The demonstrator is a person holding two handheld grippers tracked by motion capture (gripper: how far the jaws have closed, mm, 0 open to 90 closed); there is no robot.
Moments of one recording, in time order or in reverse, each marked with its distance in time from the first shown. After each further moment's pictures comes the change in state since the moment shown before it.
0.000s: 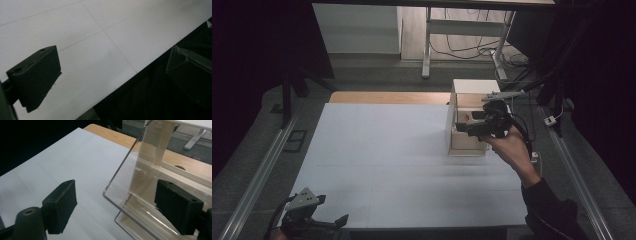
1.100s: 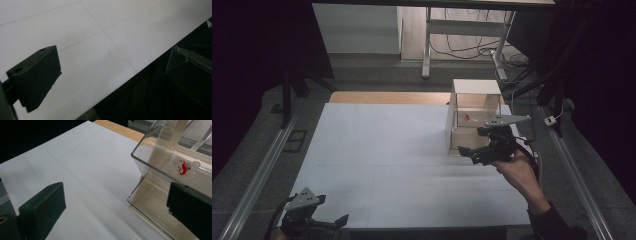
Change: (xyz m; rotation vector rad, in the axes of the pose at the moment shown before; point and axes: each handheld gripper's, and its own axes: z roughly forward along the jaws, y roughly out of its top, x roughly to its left) left arm 0.000 0.000 0.000 0.001 -0.002 0.000; right arm 0.027 -0.046 -0.020 -0.019 0.019 -0.069
